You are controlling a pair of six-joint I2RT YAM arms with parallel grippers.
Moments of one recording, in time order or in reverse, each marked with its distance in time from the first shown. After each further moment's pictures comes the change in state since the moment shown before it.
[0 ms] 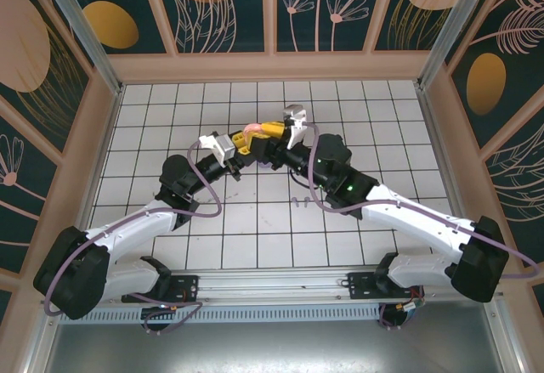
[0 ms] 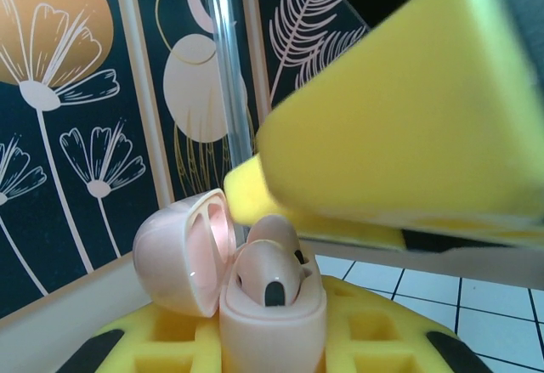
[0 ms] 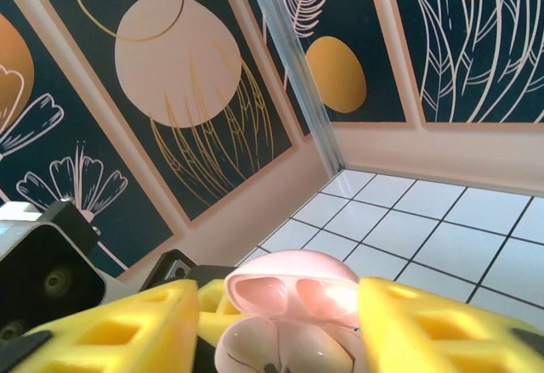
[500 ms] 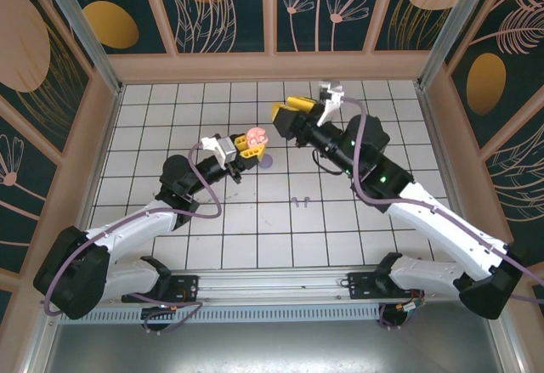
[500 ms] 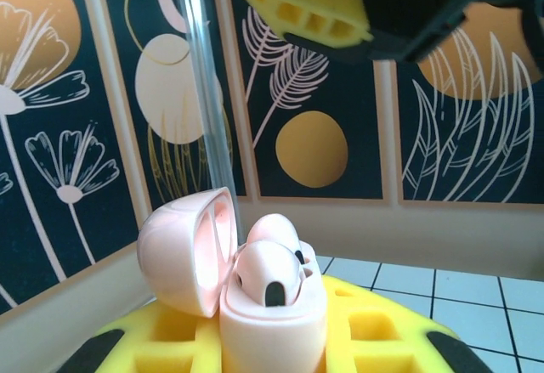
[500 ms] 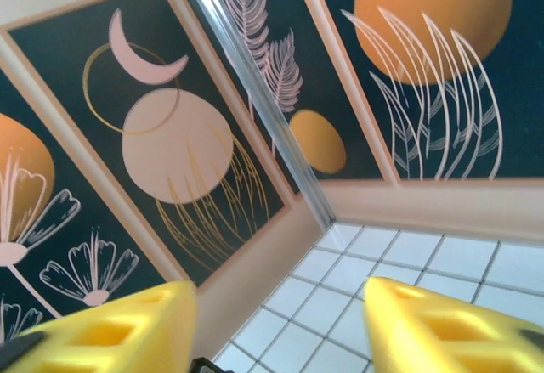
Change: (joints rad) left arm -0.002 0.003 0.000 -0.002 0.069 0.005; right arm -0.115 -0.090 0.210 -0.255 -0.025 0.084
